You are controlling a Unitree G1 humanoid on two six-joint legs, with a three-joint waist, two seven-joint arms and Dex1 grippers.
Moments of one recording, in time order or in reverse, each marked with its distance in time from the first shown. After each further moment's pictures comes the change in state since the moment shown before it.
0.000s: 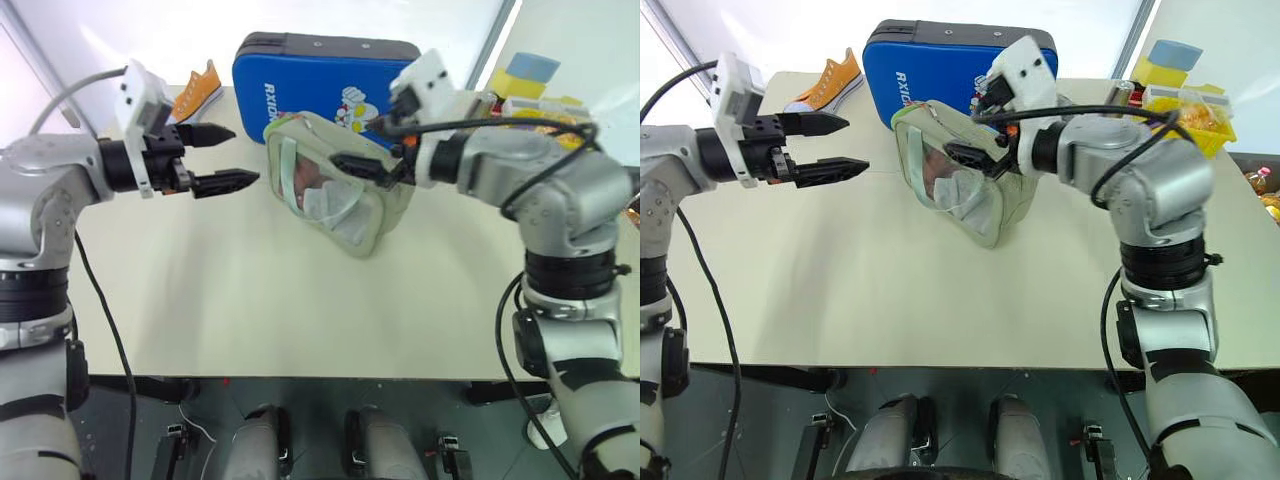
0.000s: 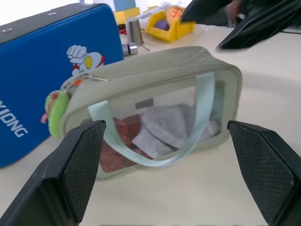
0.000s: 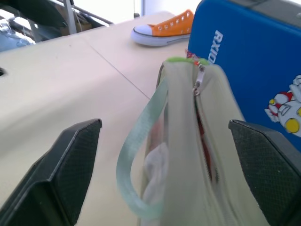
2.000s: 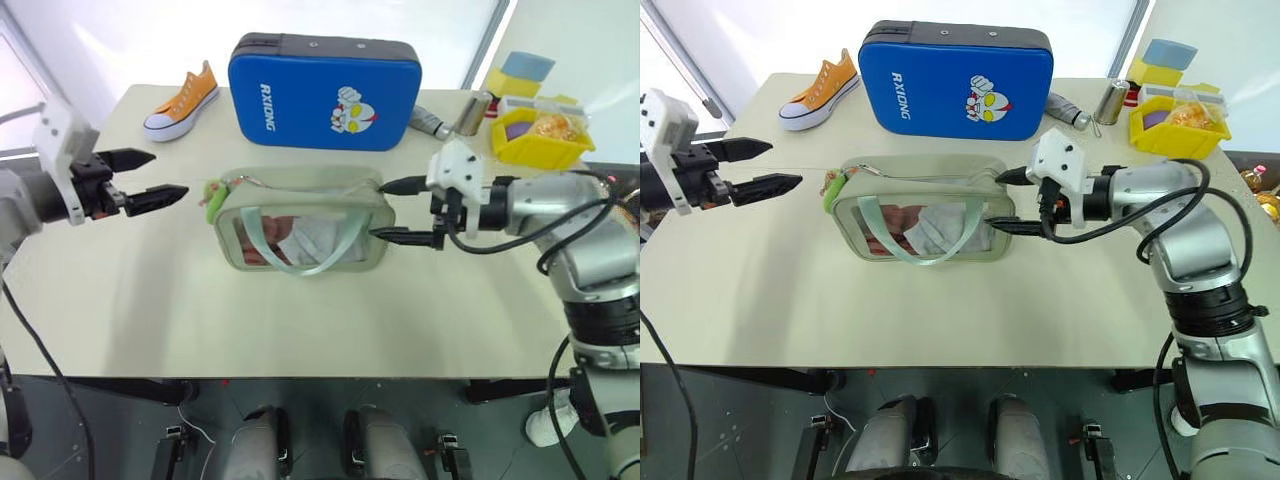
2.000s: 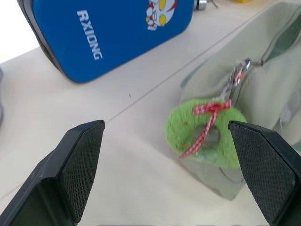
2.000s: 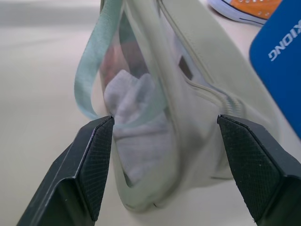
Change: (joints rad) left arm 0.242 0.202 0.135 0.089 -0.010 -0.080 0.058; right arm 0.324 -0.224 0.016 0.003 -0.164 -0.578 0.623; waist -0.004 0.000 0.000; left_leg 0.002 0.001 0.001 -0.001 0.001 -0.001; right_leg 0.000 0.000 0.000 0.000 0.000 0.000
